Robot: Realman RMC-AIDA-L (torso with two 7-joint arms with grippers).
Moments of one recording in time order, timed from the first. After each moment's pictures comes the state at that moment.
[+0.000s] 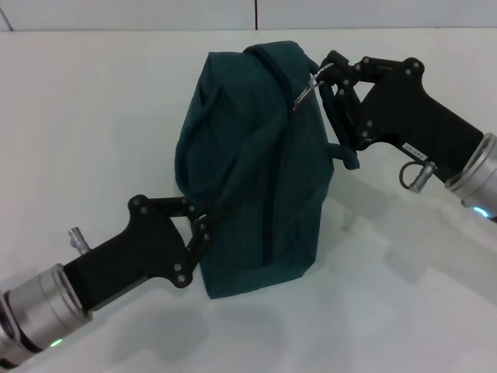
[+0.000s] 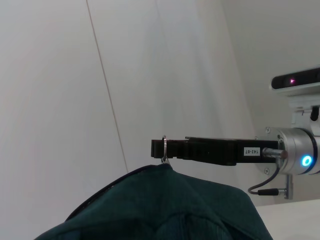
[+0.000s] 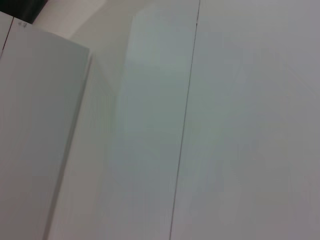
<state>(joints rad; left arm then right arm) -0.33 -2.07 1.36 0.09 0.97 1.68 -0.23 0.46 2.02 -2.04 -0.46 -0.10 -1.33 0.35</state>
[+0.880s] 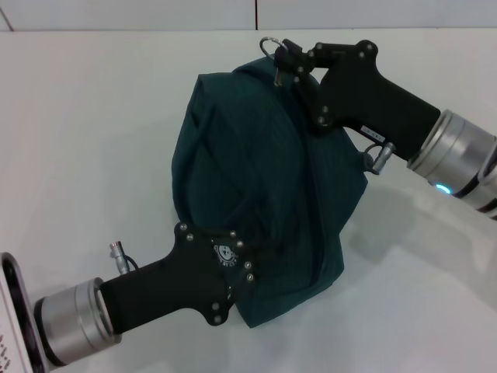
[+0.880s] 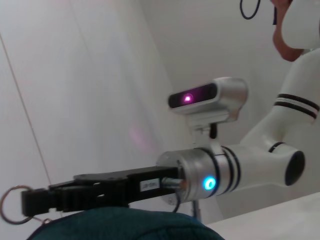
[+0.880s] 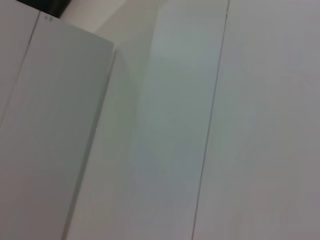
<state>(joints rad) -0.38 -2.10 1.39 0.09 1.09 1.73 -0.10 0.54 2.03 -2.08 -0.53 -0.10 -1.21 0.35</state>
